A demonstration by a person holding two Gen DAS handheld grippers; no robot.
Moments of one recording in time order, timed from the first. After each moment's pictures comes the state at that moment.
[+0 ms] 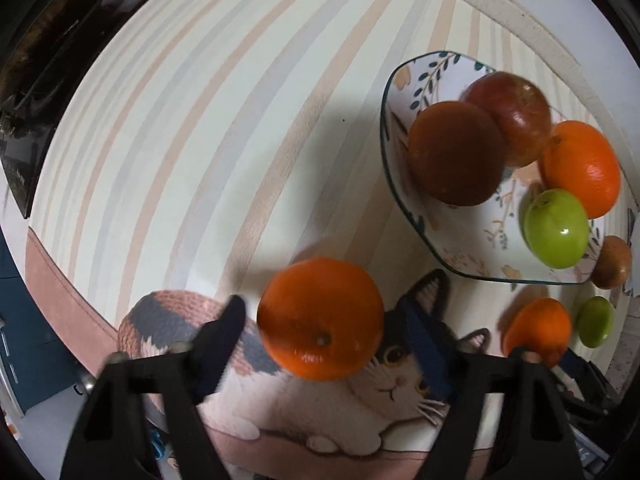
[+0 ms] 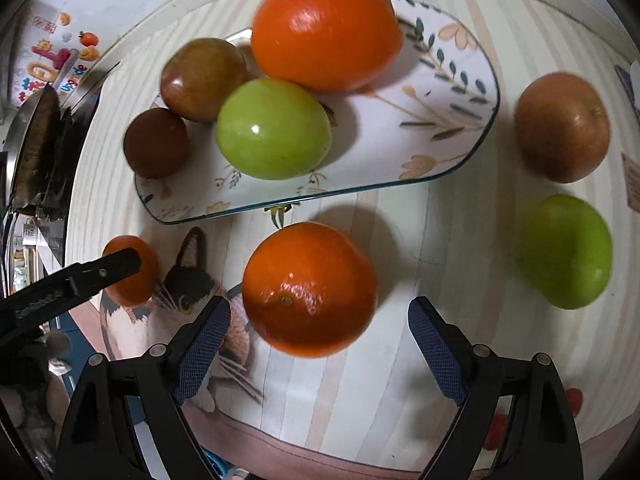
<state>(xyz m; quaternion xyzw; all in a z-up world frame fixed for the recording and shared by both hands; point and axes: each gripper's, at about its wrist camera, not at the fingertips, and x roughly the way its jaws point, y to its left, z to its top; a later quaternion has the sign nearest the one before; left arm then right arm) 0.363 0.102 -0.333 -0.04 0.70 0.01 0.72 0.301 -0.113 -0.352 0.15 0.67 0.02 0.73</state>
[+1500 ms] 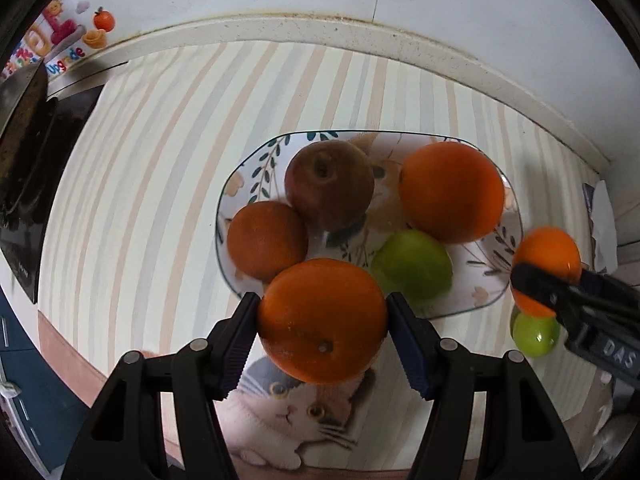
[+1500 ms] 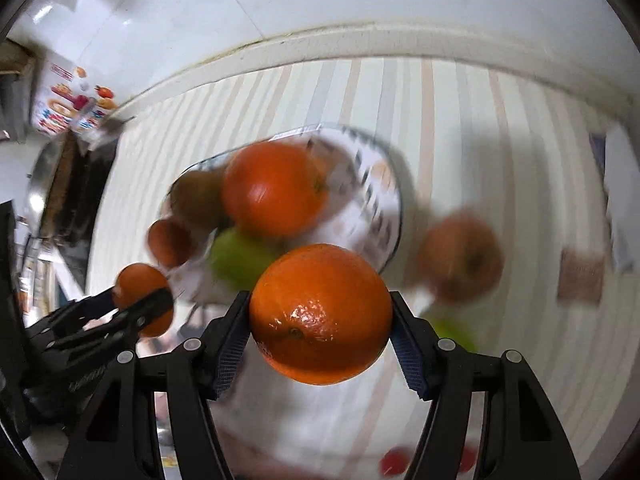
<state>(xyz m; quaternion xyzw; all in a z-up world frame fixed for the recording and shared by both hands) 0.388 0.005 -0.279 0.02 0.64 -0.06 0.77 0.359 -0.178 -0.295 0.12 0.63 0.04 0.77</state>
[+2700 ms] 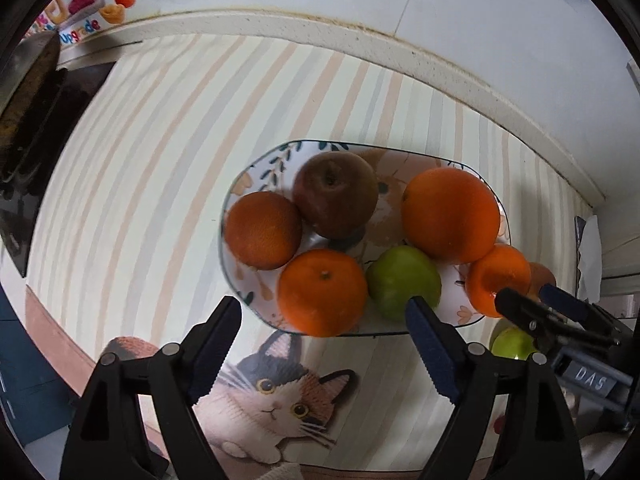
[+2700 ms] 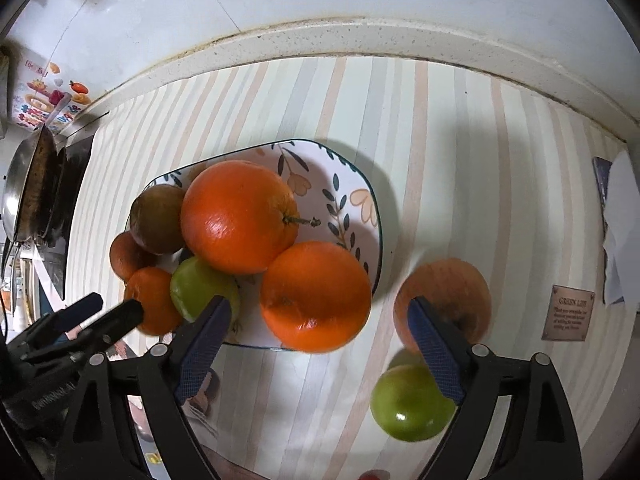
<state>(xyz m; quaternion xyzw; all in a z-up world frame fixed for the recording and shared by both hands) 0.382 0.028 -0.258 -0.03 0.64 -0.04 0.77 0.375 -0.191 -0.295 0.11 0.64 0.02 0.76</state>
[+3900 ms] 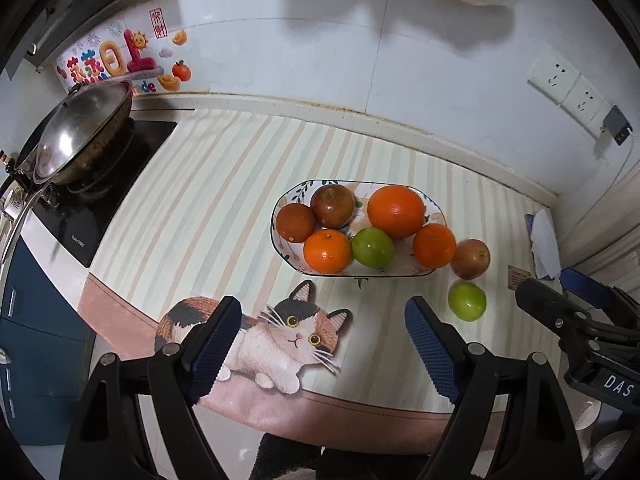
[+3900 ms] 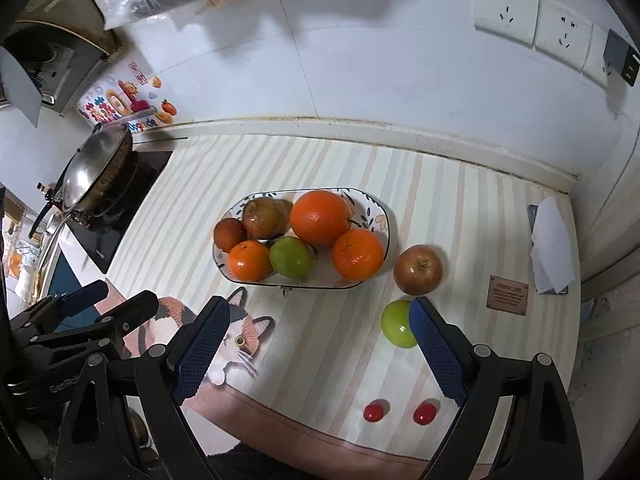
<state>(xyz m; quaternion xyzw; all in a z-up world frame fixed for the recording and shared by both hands) 0.258 0.033 -0.126 -0.01 0.55 -0.04 0.84 0.237 -0.162 -0.122 0.06 0.52 0.05 0.85</state>
